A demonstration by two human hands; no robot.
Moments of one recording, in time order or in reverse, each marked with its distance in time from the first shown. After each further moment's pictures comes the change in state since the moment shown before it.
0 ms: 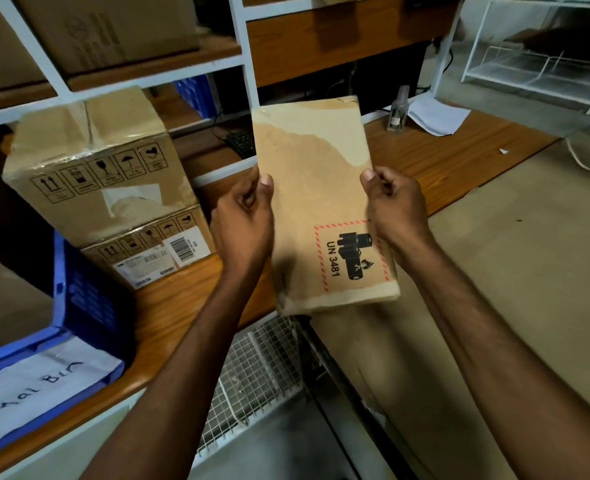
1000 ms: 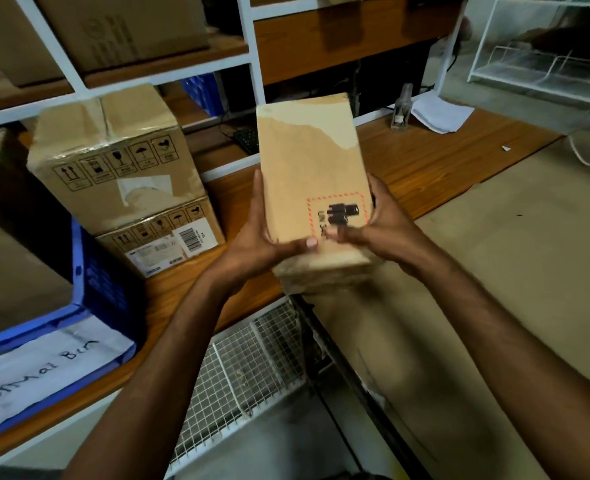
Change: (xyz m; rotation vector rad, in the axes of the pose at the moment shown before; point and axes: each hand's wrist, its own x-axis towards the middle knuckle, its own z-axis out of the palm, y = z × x) left_hand -0.017 -0.022 -0.033 -0.006 -0.739 -0.055; right_hand -0.023 0.019 -0.005 -0.097 -0.347 -0.034
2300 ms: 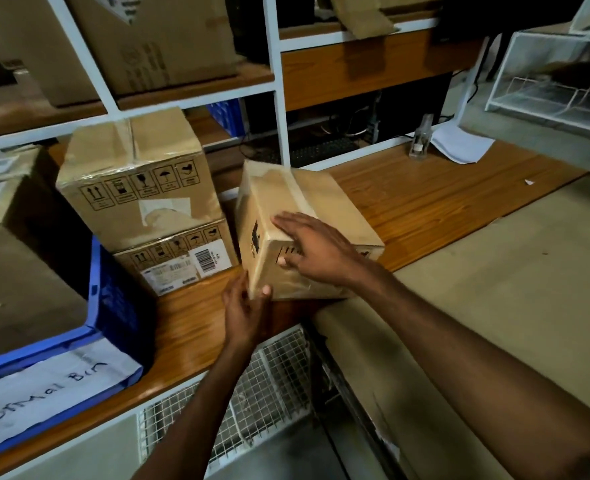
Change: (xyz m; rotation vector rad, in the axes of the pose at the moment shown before) left_hand -0.018 -0.136 0.022 -0.124 0.596 -0.238; right_hand 0.069 -0.021 0.093 -0.642 -0.255 -0.411
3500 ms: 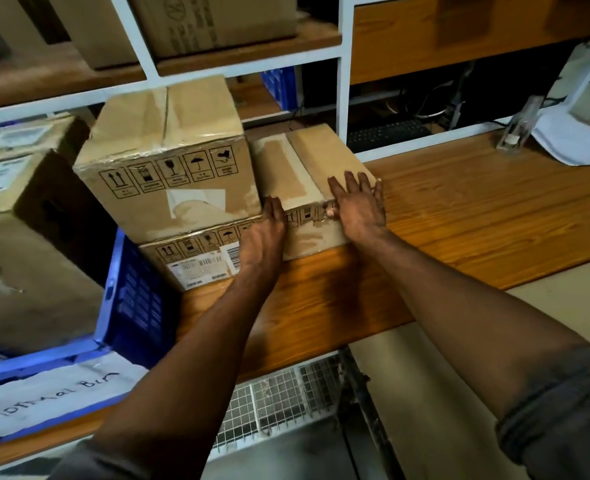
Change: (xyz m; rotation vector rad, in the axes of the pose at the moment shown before) left_hand 0.162 0.057 -0.002 1.470 0.029 0.264; right_hand 0.178 0.095 0.069 -0.416 -0.003 0.208
